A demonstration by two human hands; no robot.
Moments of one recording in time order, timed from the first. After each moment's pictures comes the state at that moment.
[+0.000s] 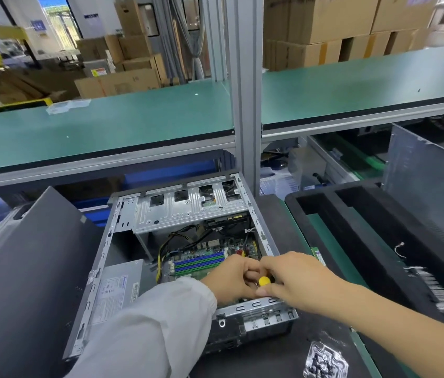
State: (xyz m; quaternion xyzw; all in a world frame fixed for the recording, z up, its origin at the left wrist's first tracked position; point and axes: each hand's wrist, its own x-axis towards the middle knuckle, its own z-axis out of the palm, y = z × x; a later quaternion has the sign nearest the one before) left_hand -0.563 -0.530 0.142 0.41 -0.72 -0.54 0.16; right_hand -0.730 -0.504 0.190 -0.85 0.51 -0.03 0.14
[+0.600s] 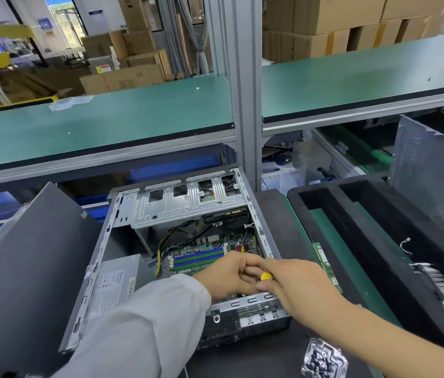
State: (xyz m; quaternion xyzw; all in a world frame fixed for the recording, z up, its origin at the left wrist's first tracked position) left_hand -0.565 -0.528 0.143 0.38 -0.66 -0.62 0.18; right_hand -0.733 -0.486 0.170 -0.84 0.52 -0.09 0.08
